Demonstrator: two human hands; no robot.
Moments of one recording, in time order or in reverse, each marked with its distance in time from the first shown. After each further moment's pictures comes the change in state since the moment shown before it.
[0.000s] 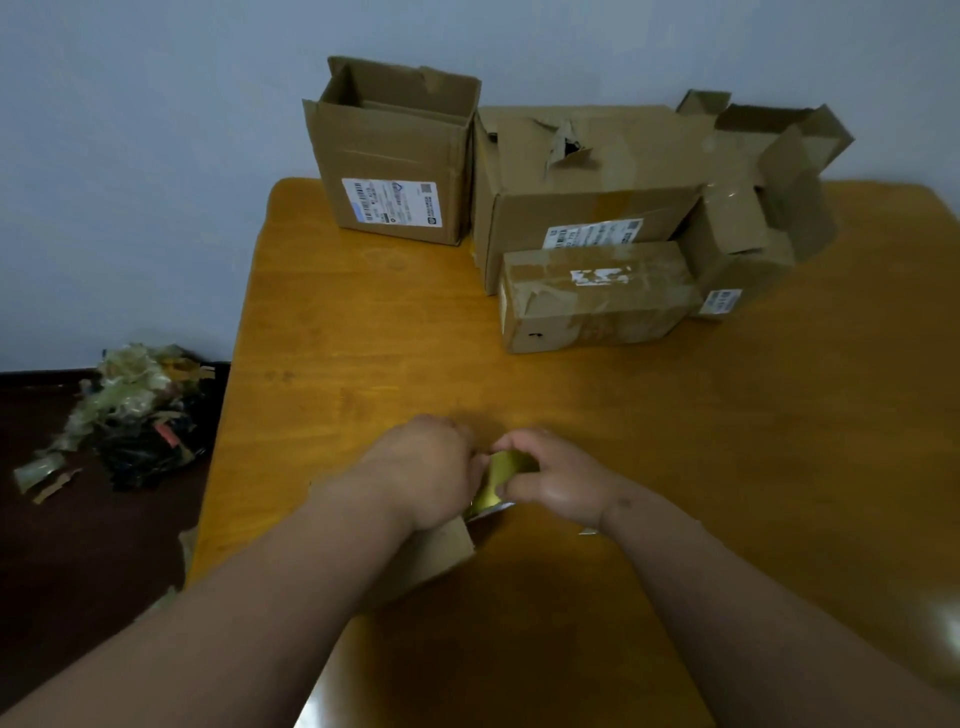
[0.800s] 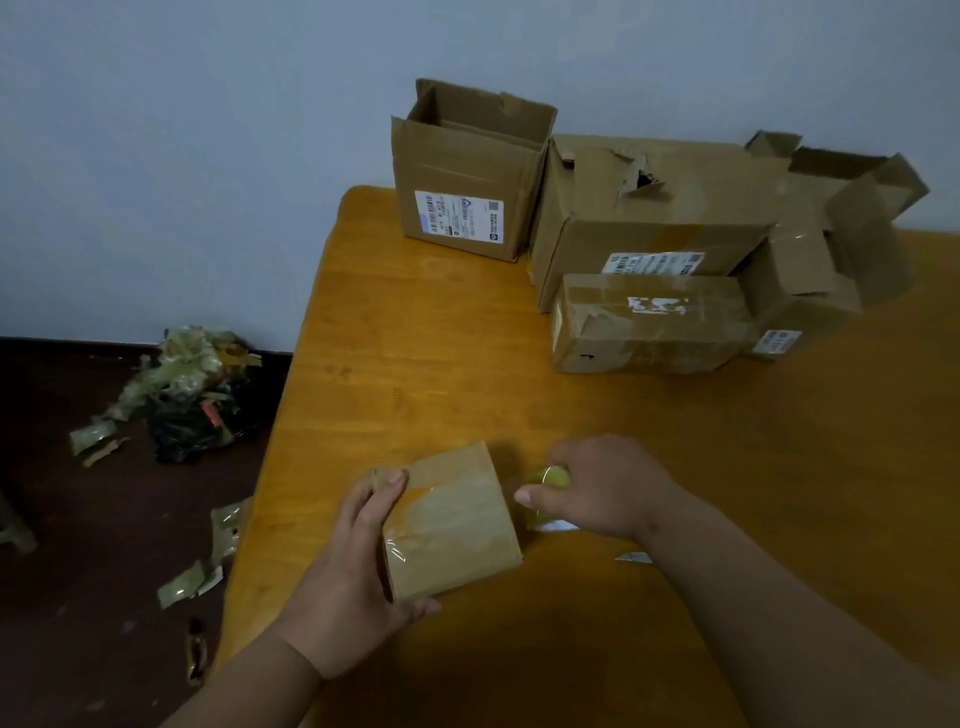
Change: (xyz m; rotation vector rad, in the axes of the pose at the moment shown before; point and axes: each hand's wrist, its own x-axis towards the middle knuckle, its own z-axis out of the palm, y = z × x) left_hand -0.102 -0.071 0.110 -0.673 0.437 -0.031; right_hand -0.010 -0.032 -0.009 -0.659 0.105 -0.134
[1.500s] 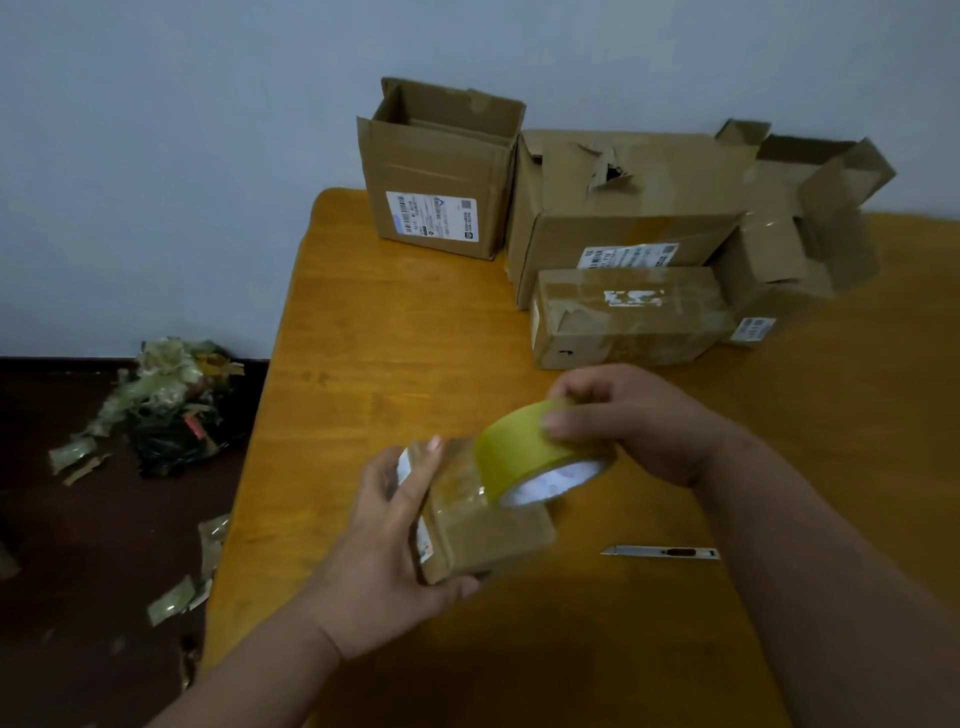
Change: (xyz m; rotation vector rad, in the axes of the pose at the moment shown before) left_hand 0.029 0.044 -0.001 -0.043 -0.082 0.098; right_hand -0.014 0.009 -0.063 0.957 -0.076 -0.129
